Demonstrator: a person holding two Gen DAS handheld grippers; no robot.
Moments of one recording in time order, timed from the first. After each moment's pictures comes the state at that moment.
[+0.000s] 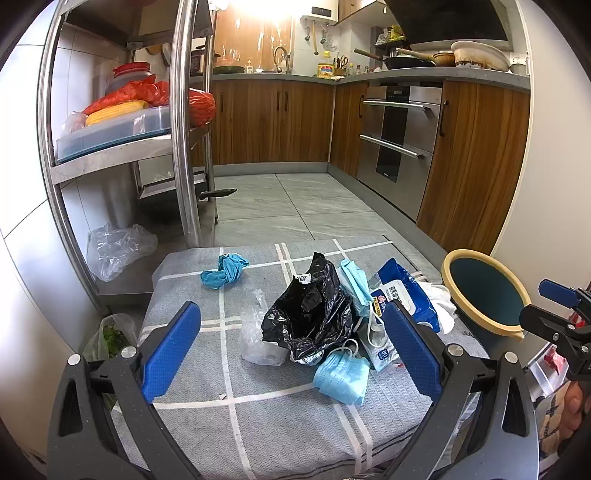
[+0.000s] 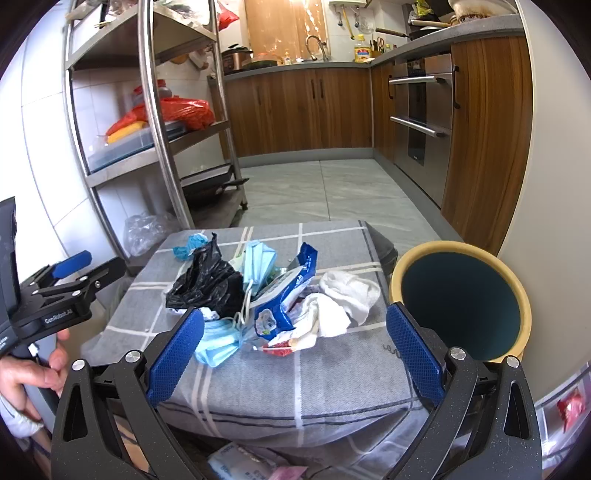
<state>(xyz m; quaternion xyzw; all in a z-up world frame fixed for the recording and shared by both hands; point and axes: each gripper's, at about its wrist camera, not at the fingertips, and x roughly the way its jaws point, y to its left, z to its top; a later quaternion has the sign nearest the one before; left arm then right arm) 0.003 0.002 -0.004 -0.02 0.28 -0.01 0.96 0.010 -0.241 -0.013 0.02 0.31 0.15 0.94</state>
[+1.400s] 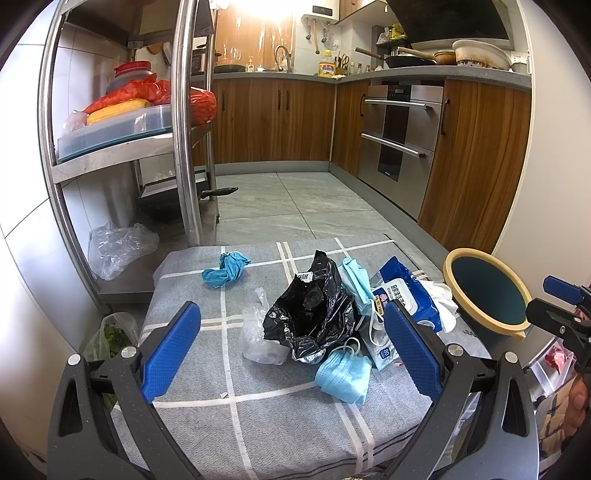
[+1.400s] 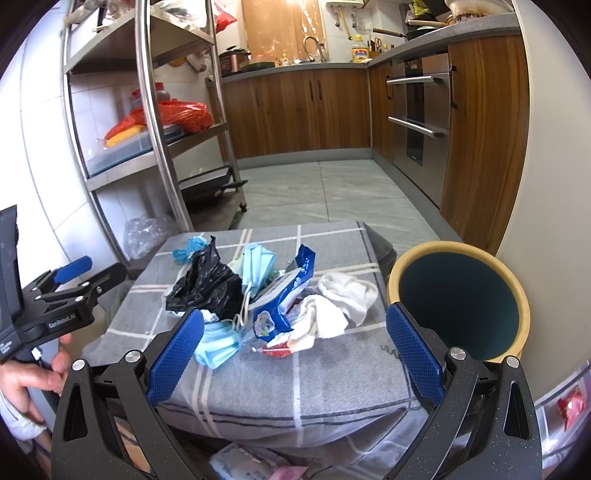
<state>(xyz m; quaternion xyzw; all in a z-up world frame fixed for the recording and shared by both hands) 0.002 0.003 -0.006 -0.02 0.28 0.00 0.96 0.010 -0.245 -0.011 0.03 0.31 0.14 0.94</state>
